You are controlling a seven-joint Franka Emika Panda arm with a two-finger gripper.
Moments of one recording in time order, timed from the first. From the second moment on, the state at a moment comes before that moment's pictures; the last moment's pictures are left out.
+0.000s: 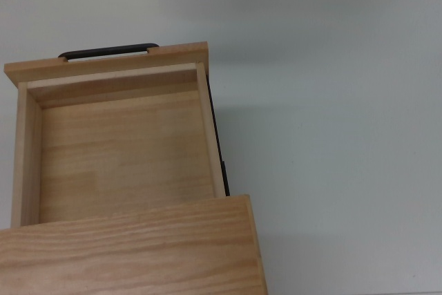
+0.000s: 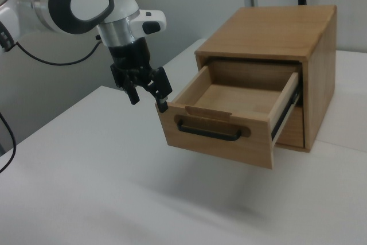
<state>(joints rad) 0.00 0.10 0.03 -1.34 -0.04 1.46 -0.02</state>
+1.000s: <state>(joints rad) -0.02 0.27 0.02 -1.35 -0.12 1.49 -0.01</state>
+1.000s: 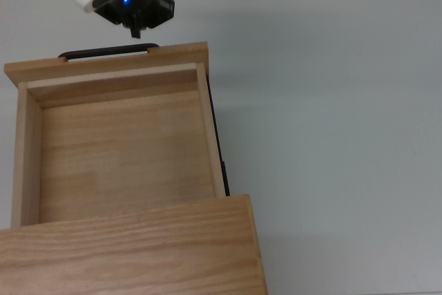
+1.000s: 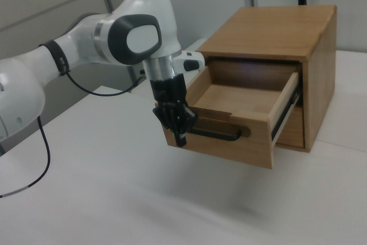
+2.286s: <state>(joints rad) 0.01 0.47 0.03 -1.37 -0.10 2.41 0.07</state>
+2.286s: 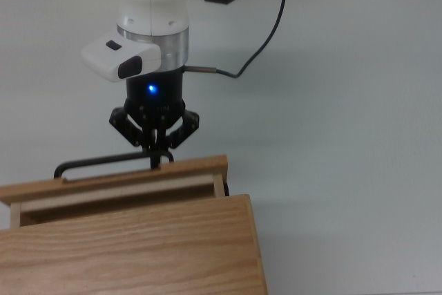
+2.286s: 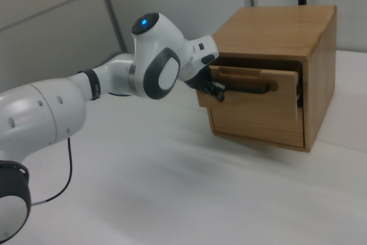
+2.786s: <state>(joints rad) 0.01 0.59 0.03 -1.40 -0.08 2.93 0.07</state>
